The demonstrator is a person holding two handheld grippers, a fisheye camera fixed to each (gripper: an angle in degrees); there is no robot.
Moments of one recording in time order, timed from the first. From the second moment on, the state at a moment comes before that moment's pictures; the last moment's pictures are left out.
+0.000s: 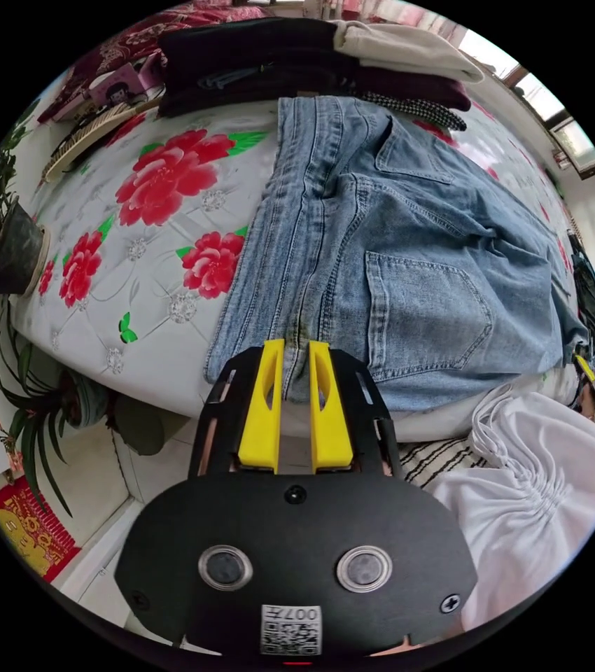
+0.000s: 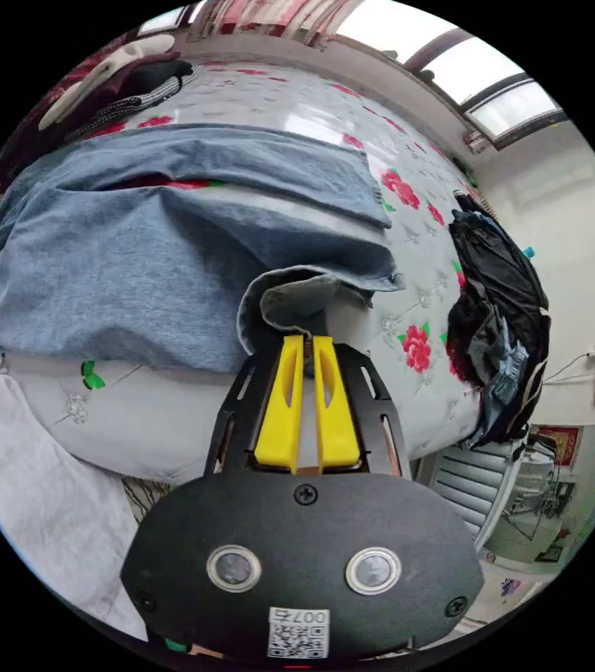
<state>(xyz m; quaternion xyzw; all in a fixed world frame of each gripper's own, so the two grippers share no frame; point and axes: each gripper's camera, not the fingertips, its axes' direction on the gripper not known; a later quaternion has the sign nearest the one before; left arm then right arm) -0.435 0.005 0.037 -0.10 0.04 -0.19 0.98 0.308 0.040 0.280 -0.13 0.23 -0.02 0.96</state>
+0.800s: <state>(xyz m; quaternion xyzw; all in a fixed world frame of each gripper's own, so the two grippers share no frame) -0.464 0.015 0.024 -0.10 0.03 -0.16 0.98 0.301 0.044 0.283 -0.19 0.08 0.01 0.98</state>
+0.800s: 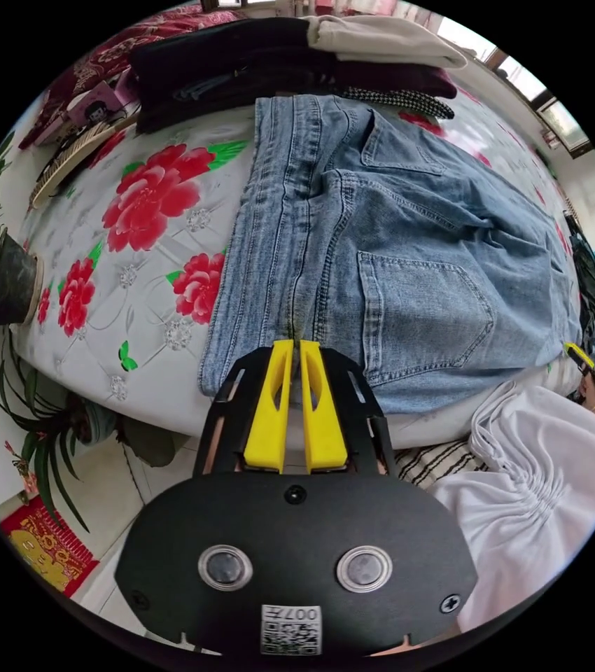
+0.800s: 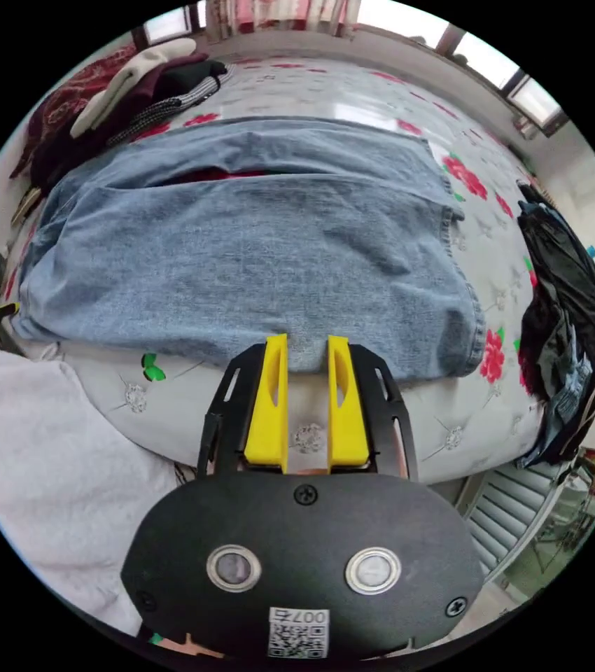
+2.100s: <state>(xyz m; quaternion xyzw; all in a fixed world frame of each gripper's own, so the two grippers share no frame) -0.534 0.102 -0.006 -0.08 0.21 -0.36 0.91 0.482 0.084 0.175 -0.13 -0.17 0.29 0.93</state>
